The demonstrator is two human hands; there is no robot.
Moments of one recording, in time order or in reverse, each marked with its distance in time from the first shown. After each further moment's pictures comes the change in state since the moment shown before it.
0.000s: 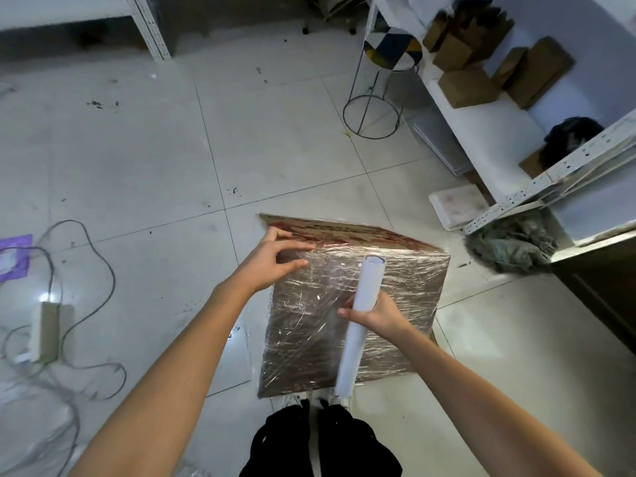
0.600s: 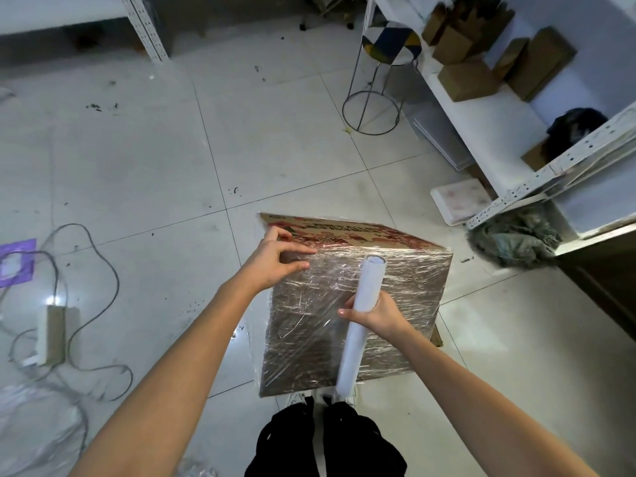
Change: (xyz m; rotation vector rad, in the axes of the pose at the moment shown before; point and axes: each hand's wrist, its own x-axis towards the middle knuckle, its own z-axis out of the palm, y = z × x) left_hand 0.003 0.006 0.001 -0.009 -0.014 -0.049; right_hand 0.006 0.011 0.006 0.054 0.024 0.001
